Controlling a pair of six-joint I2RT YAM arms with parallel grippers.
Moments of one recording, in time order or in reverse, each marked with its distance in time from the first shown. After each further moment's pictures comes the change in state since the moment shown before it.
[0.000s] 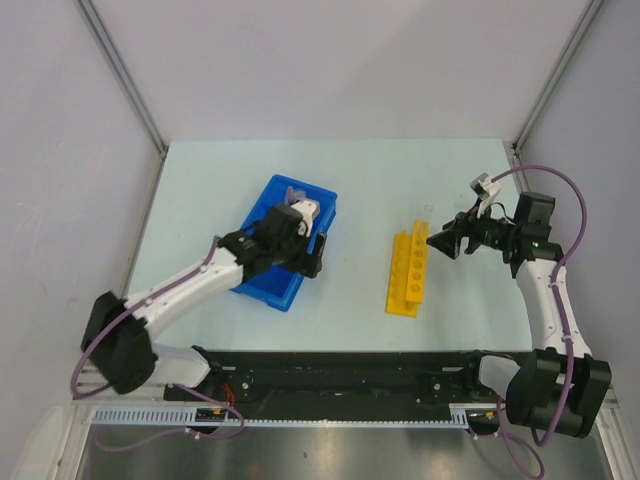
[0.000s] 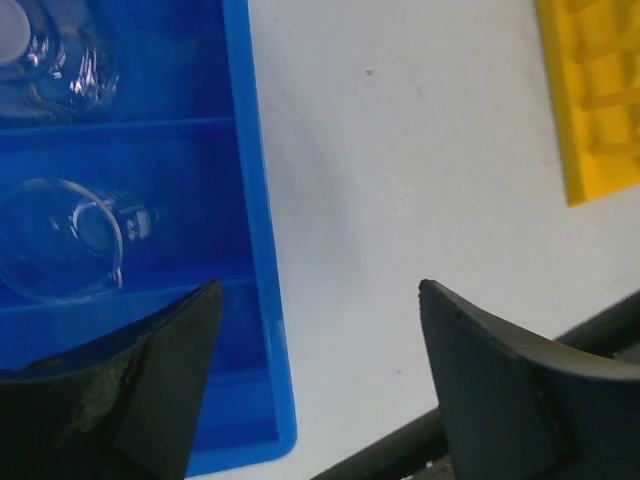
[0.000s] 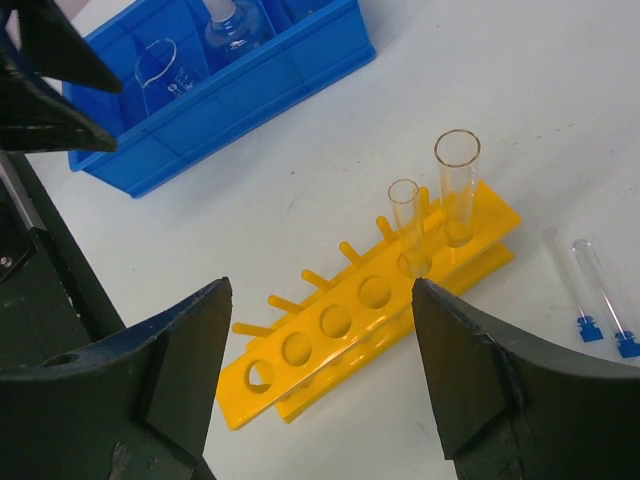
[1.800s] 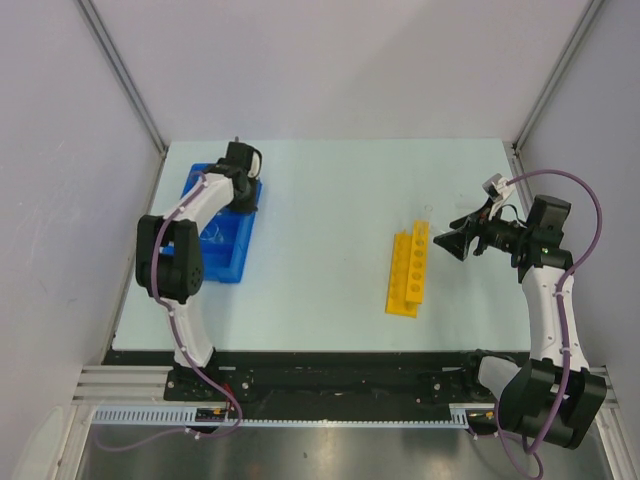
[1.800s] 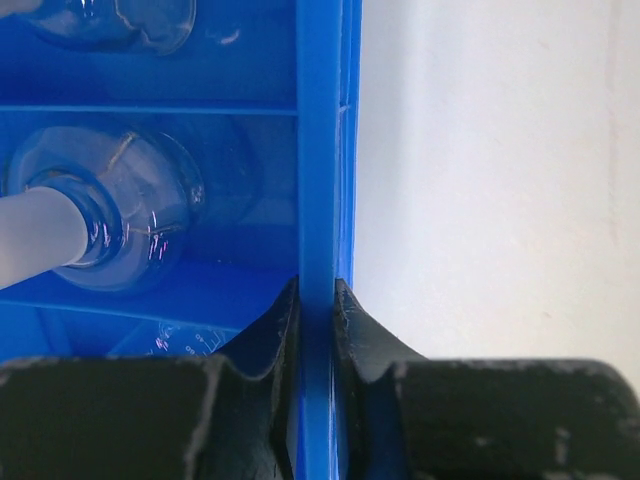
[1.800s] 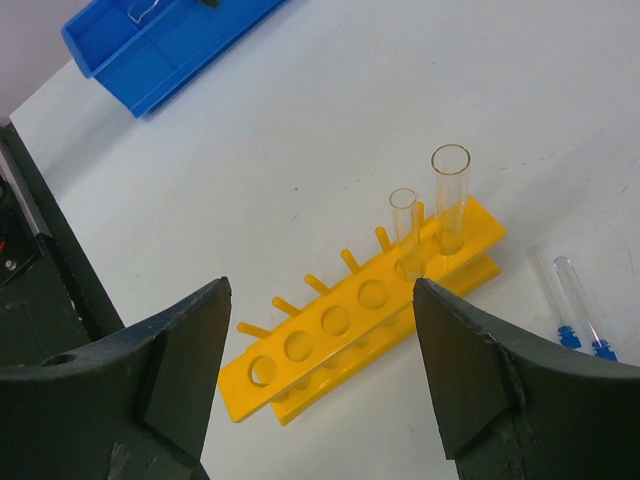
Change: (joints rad) left arm 0.492 0.645 0.549 -0.157 -0.123 0.243; right arm -0.091 -0.053 -0.007 -0.005 -0.103 -0.025
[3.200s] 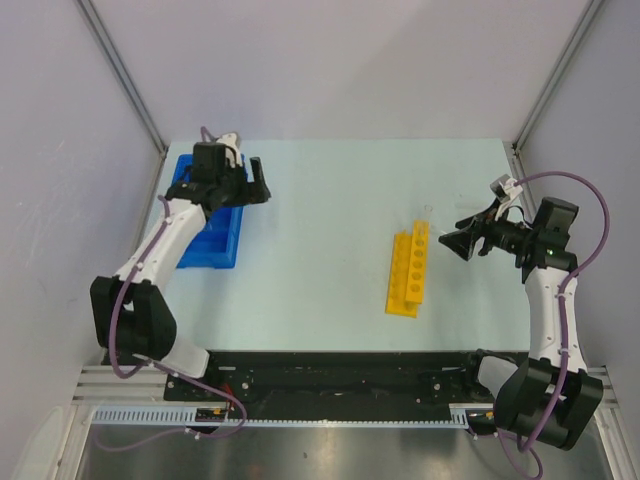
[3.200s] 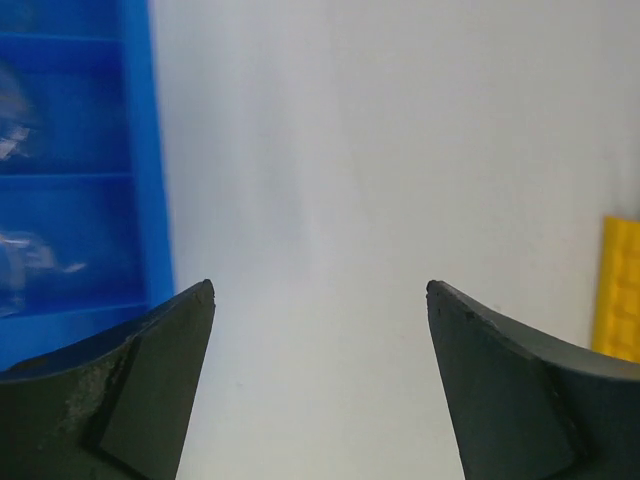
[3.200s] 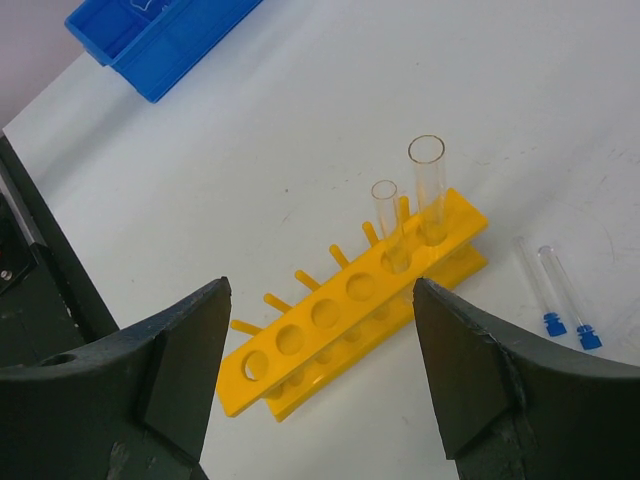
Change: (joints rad) left arm 0.072 -0.381 -0.150 0.124 0.251 -0.188; right arm -0.048 -0.005 0.000 -0.011 -0.018 -0.004
